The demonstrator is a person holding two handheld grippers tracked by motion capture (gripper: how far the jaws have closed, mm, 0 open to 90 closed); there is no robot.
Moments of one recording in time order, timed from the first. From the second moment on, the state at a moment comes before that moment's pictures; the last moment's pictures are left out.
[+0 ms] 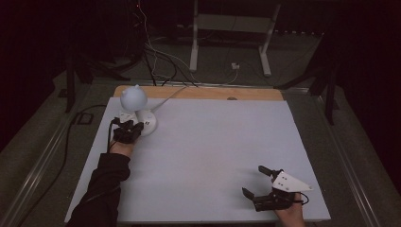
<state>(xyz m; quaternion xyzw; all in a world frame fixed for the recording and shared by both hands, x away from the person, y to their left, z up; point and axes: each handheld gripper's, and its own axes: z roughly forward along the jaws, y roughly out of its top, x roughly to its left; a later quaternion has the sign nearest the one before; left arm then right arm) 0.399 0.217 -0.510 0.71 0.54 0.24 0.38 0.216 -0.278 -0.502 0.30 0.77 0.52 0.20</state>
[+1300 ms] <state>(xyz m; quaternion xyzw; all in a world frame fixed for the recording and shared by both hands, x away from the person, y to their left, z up) 0.388 0.218 -0.495 0.70 0.52 0.25 0.41 0.217 -0.279 -0.502 0.30 0.77 0.52 0.20</state>
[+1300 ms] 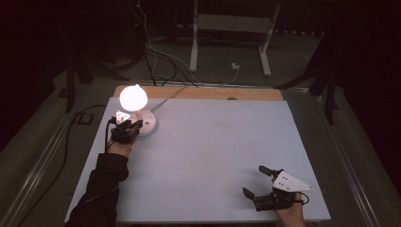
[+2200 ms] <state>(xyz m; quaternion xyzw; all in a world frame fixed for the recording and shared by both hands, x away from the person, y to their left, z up) 0.352 0.206 -0.462 0.71 0.51 0.23 0.43 0.218 -0.279 -0.502 0.30 0.77 0.52 0.19</state>
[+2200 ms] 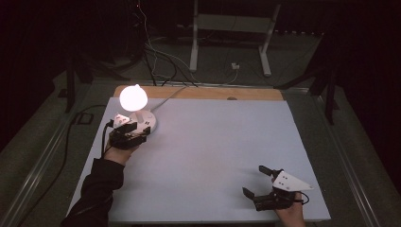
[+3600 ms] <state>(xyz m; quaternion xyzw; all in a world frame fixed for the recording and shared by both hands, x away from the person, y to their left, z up) 0.285 0.222 -0.464 0.77 0.41 0.12 0.47 0.219 -0.276 -0.502 0.30 0.78 0.52 0.19</state>
